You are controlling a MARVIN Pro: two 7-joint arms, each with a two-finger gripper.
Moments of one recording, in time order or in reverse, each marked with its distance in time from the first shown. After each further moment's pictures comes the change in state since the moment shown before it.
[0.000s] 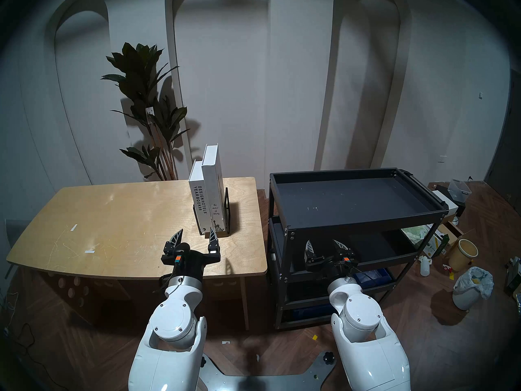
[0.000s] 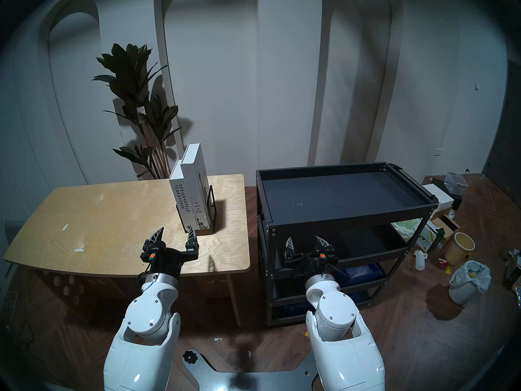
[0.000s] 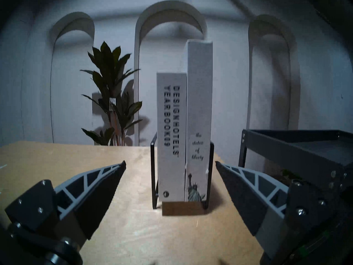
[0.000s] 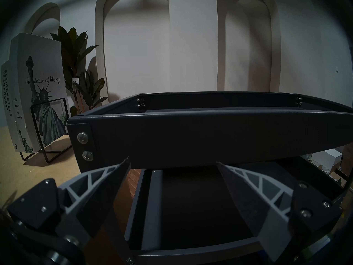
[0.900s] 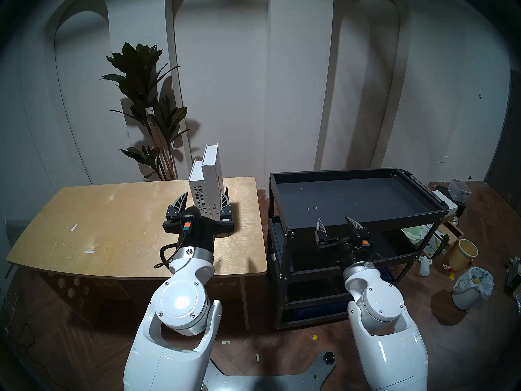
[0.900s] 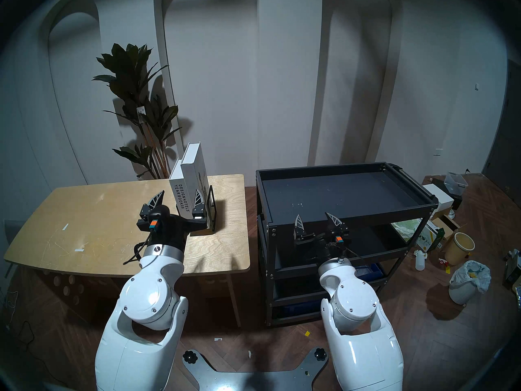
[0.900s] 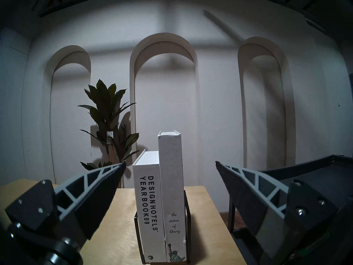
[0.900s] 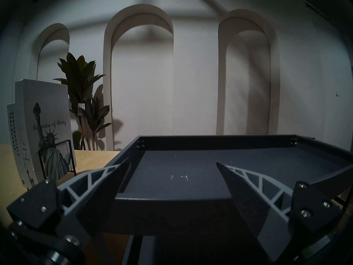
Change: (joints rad) left arm -0.066 0.043 0.162 -0.261 0.135 0.295 0.118; right arm -0.013 0.057 0.051 -0.195 0.026 0.009 0.044
